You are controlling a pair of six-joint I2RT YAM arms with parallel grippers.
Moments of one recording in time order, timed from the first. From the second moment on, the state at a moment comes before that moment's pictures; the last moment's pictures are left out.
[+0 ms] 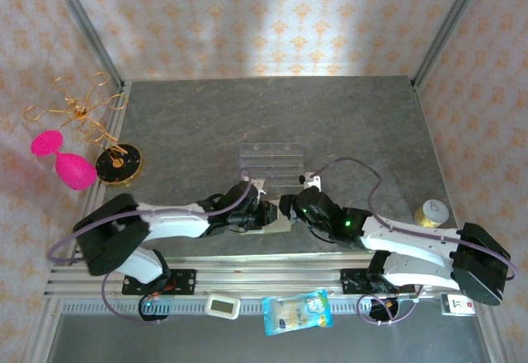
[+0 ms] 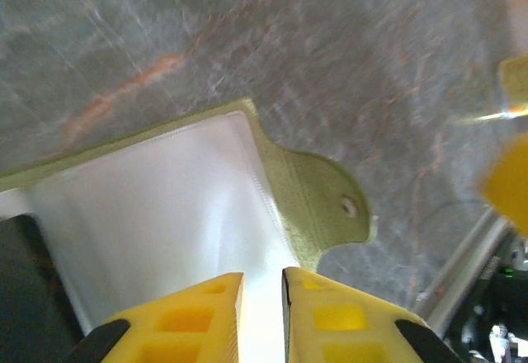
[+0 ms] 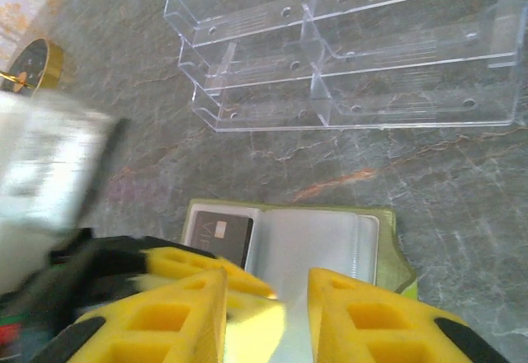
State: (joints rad) left arm -0.89 1.42 0.54 0.20 0.13 -0.86; right arm 1.01 1.08 0.50 -0.07 0.23 0.88
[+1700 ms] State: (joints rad) left arm -0.77 1.34 0.34 0.24 0.05 -0.86; right arm 0.85 1.60 0.63 0.14 -0.28 0.89
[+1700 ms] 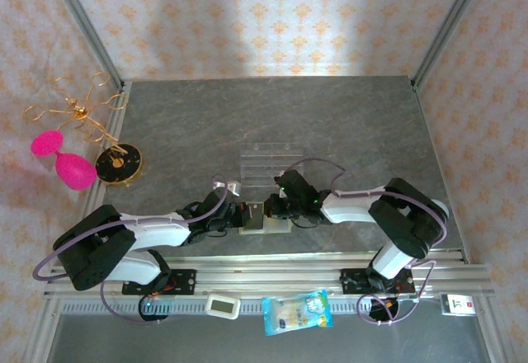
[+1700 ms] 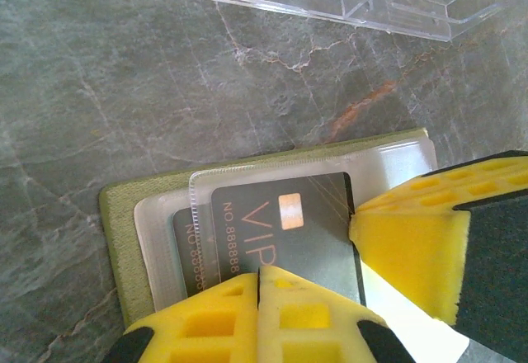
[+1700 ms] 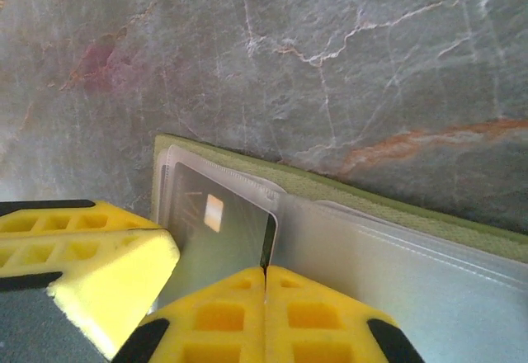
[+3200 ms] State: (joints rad) left arm -0.76 1.34 0.32 0.28 0.06 -0.86; right arm 0.81 1.65 0.64 0.18 -0.36 0.94
